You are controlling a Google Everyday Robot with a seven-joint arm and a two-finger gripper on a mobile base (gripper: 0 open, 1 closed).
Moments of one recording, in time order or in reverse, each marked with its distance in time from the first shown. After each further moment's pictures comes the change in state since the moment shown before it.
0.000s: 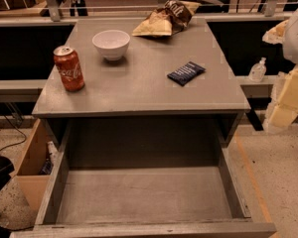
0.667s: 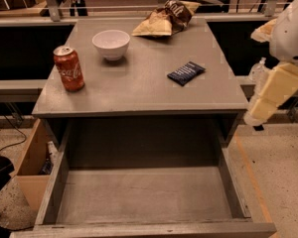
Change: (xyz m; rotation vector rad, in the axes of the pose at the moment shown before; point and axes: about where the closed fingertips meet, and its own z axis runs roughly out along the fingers) arm -0.019 -0.010 0.012 0.008 -0.096 0.026
